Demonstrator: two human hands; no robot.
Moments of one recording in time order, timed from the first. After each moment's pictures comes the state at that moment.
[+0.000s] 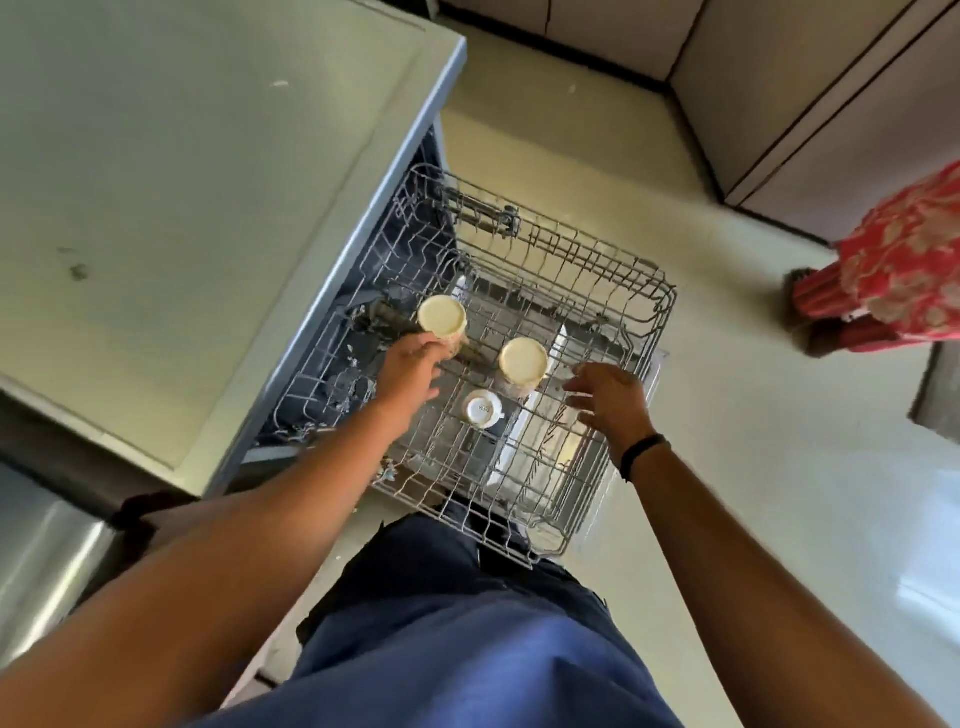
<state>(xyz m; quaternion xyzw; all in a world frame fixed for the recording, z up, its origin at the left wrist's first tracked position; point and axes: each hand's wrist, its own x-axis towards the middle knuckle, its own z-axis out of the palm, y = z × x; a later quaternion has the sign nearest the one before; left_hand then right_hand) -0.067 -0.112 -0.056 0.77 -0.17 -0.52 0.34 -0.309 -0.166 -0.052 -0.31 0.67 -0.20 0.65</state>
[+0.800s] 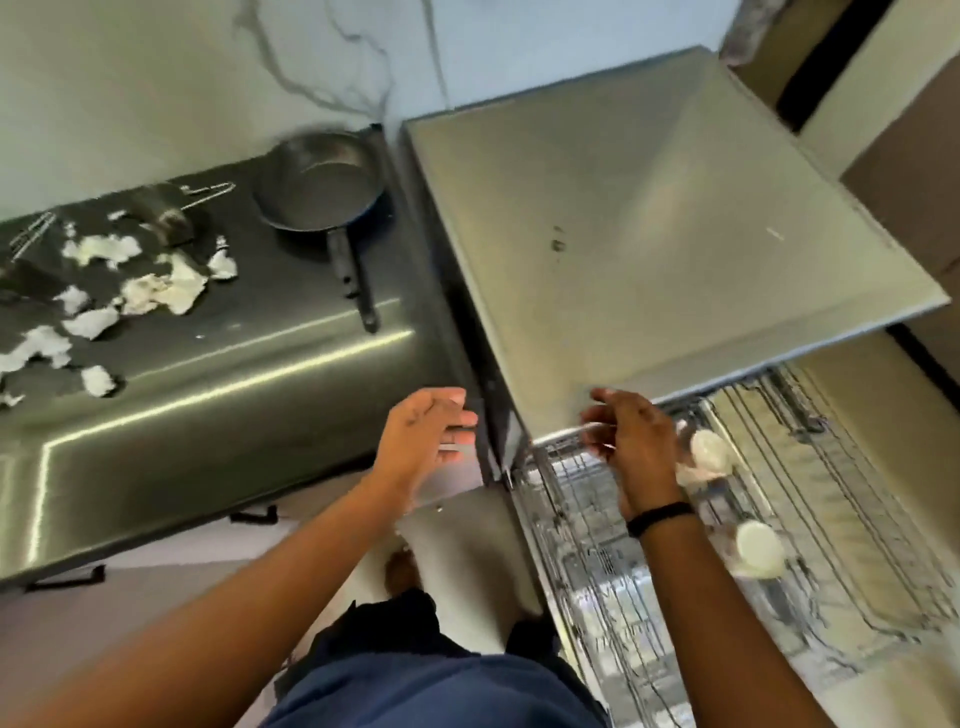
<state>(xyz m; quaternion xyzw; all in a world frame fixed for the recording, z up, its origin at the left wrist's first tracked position) 0.070 0.175 0.070 0.72 0.08 -0.32 0.61 -0.026 -0.024 0.058 -0.49 0.44 -0.15 0.73</state>
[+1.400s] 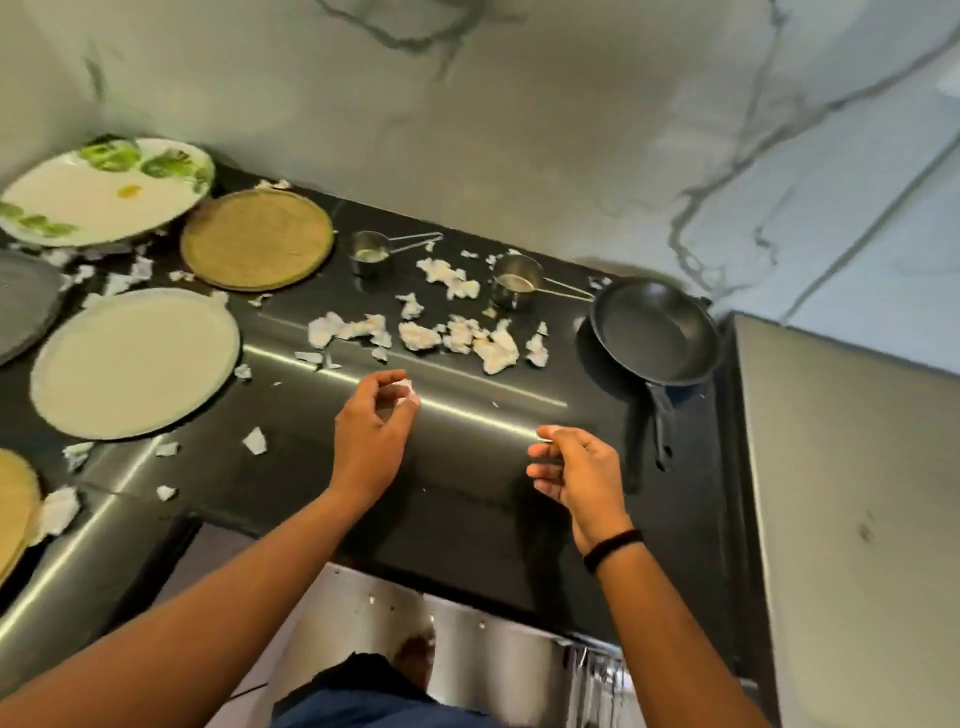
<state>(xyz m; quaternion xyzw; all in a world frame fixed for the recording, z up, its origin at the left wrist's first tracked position) 0.219 0.496 0.060 0.80 0.14 0.11 0.57 0.219 0.265 0.100 -0.66 0.23 0.13 0.70</state>
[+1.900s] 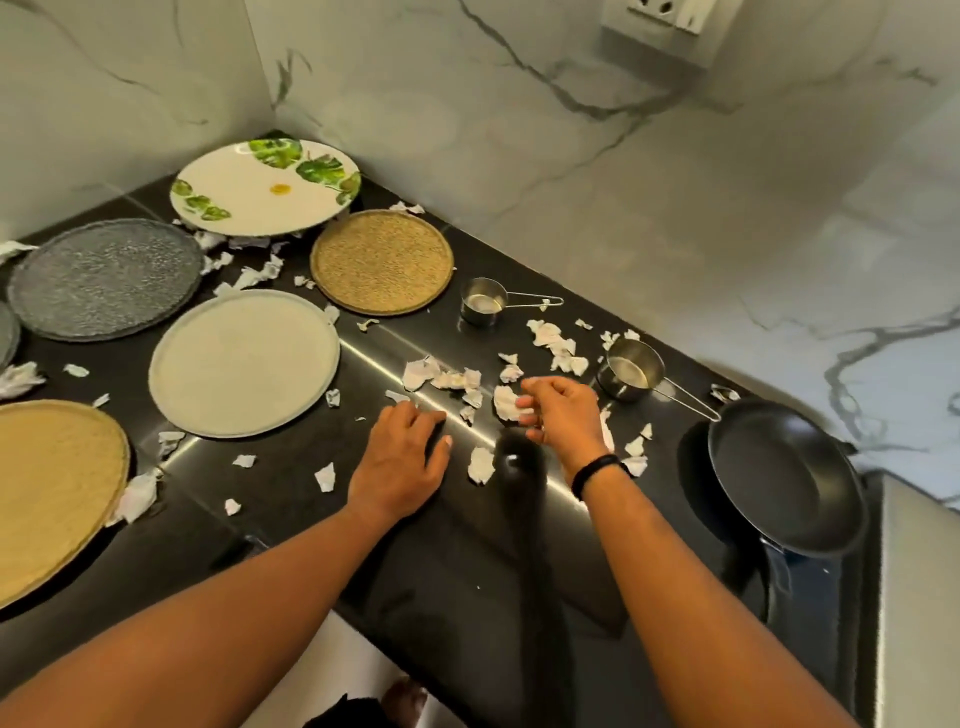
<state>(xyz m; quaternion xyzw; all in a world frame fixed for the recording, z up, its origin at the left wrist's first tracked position) 0.266 0.568 0.013 0.94 0.14 0.13 0.26 0.380 0.406 0.114 -0.76 0.06 0.23 0.60</state>
